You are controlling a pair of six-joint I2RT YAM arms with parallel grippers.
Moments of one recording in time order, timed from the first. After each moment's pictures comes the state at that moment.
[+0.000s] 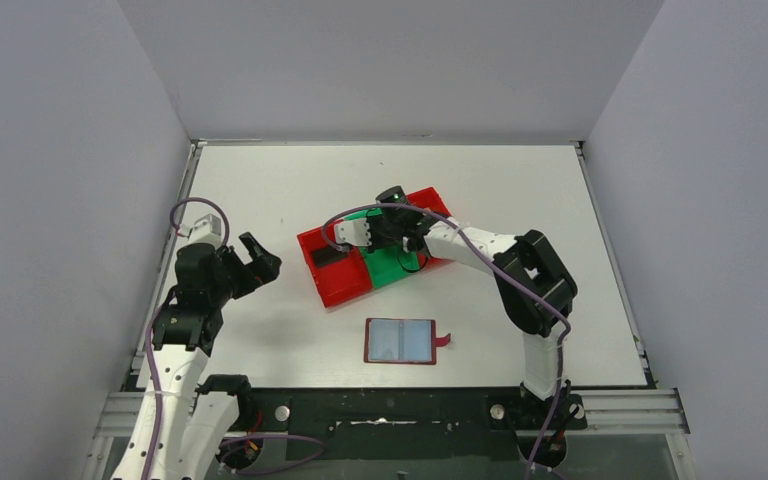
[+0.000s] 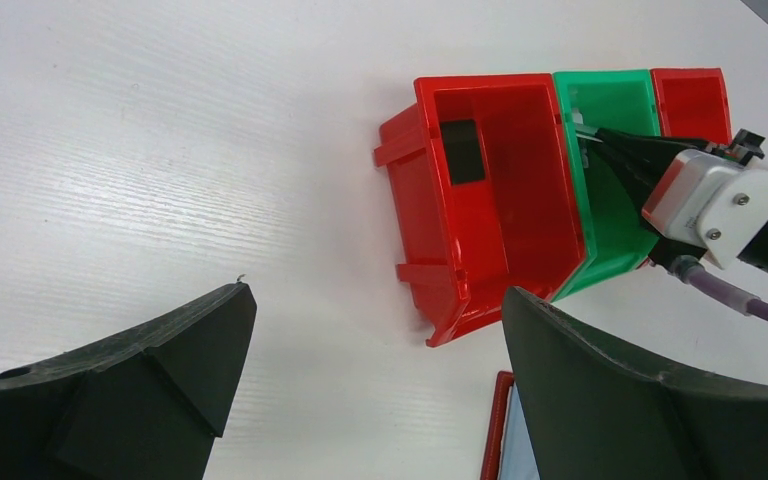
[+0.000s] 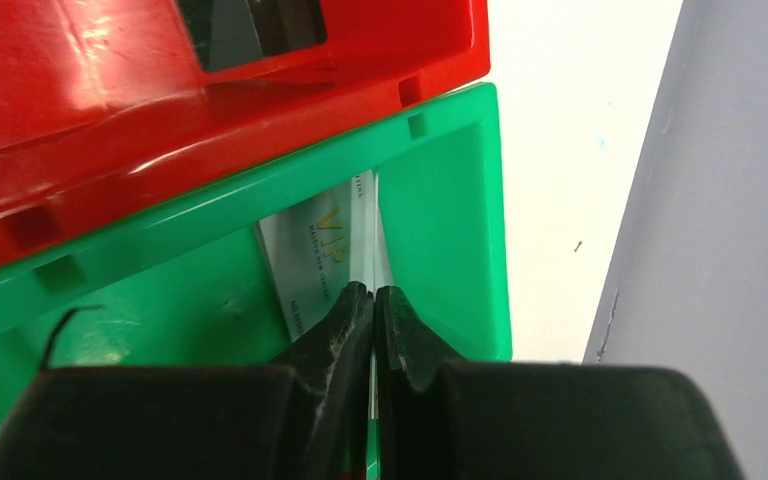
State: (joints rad) left arm -0.04 0.69 0.65 -0.52 0.09 -0.54; right arm 0.70 1.96 1.36 -0.16 -0.17 -1.16
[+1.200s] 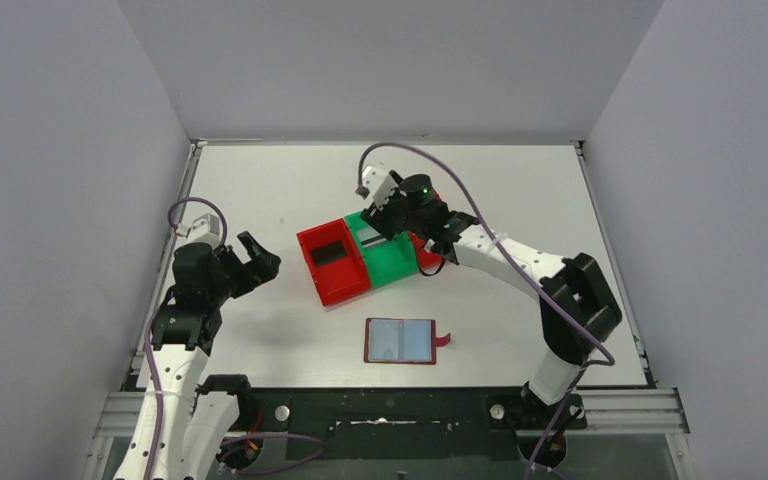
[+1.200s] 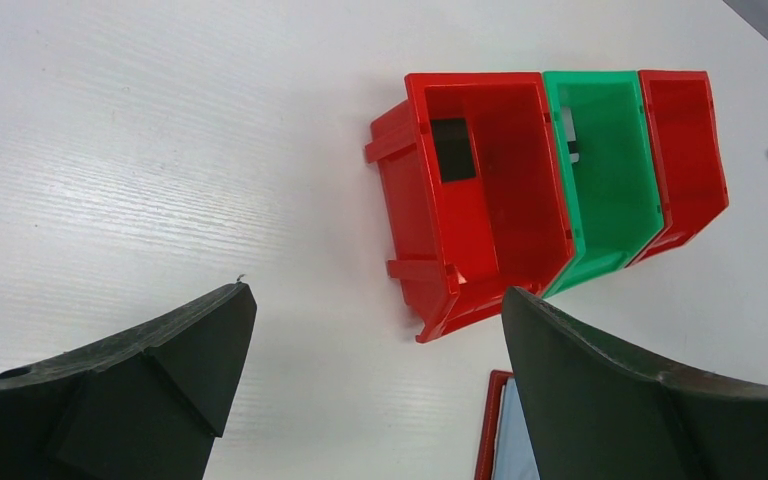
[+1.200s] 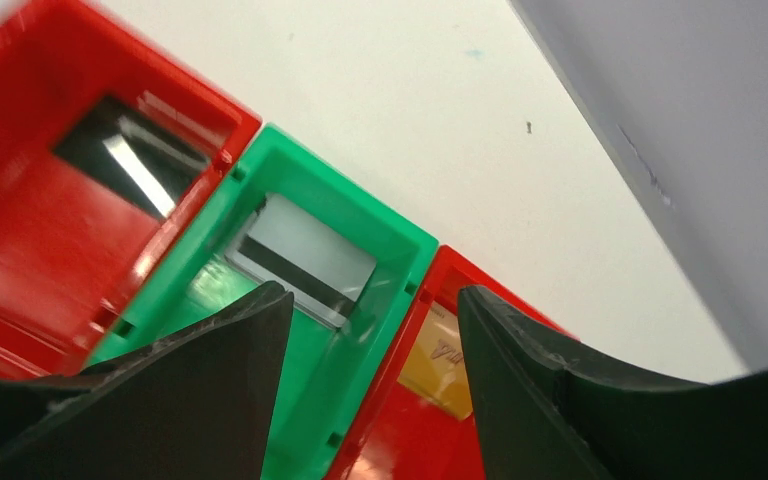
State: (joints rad) left arm -0.02 0.69 0.65 -0.51 0.12 -0.54; right arm 0.69 1.65 1.23 0.00 0.00 -0.33
